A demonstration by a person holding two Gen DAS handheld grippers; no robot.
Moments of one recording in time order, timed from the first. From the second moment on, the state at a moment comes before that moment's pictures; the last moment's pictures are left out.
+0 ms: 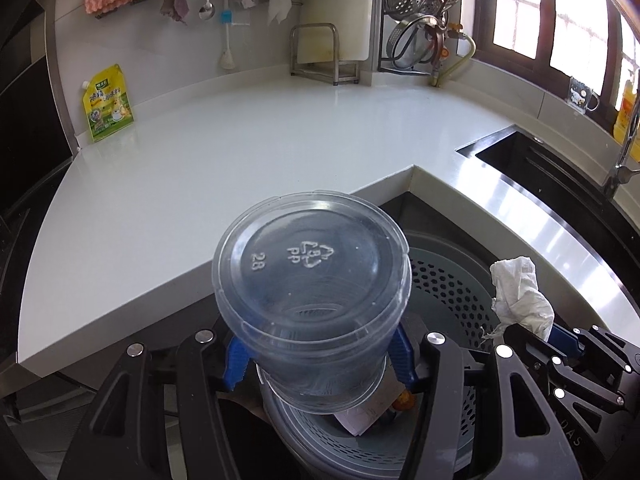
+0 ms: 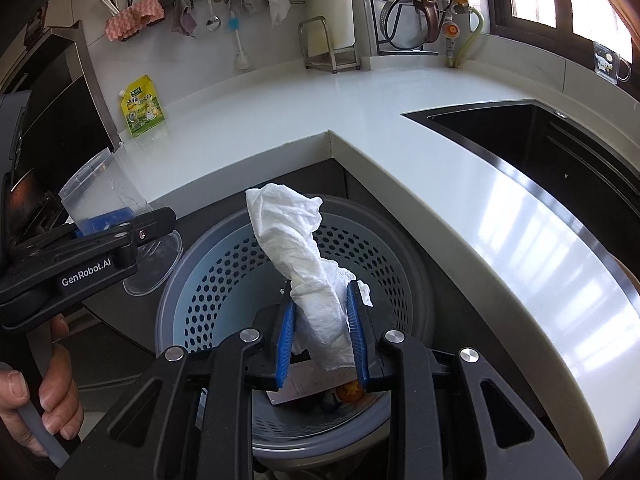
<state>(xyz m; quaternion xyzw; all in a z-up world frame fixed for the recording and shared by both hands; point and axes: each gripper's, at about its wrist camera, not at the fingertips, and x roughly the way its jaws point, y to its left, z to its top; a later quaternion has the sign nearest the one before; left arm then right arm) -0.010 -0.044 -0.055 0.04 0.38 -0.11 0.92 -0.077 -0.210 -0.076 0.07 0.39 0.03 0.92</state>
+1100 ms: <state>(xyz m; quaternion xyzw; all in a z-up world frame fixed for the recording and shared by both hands) -0.008 -0.038 -0.057 0.03 0.39 -0.10 0.92 -0.074 -0.216 -0.085 0.09 0.39 0.02 0.91</state>
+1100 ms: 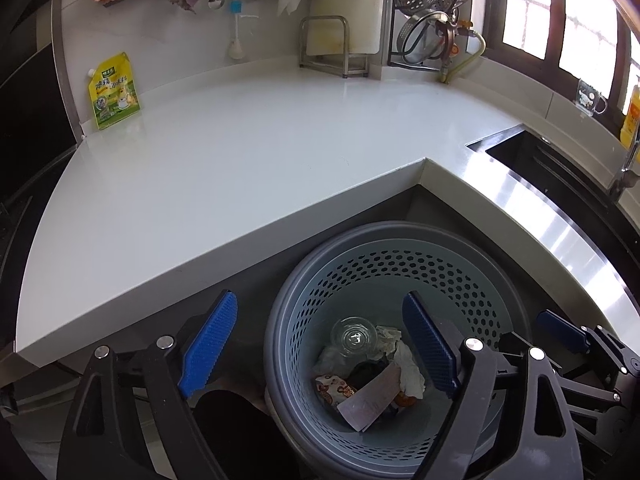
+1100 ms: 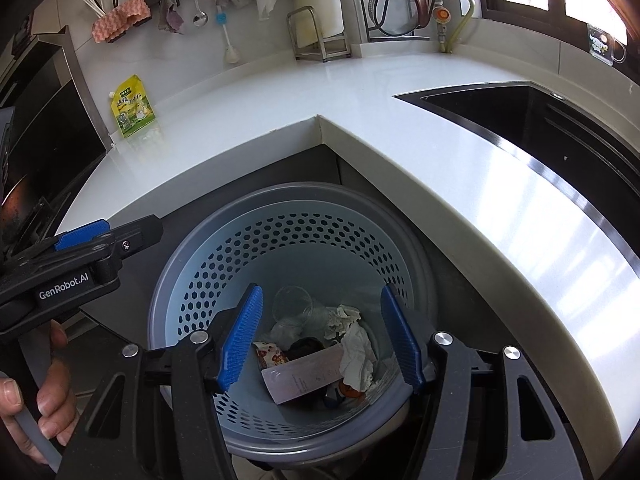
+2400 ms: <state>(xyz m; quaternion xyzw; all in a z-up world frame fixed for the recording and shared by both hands) -0.013 -0.034 -0.052 0.03 0.39 -0.08 0.92 -0.081 -0.223 -0.083 0.09 0.39 0.01 0.92</state>
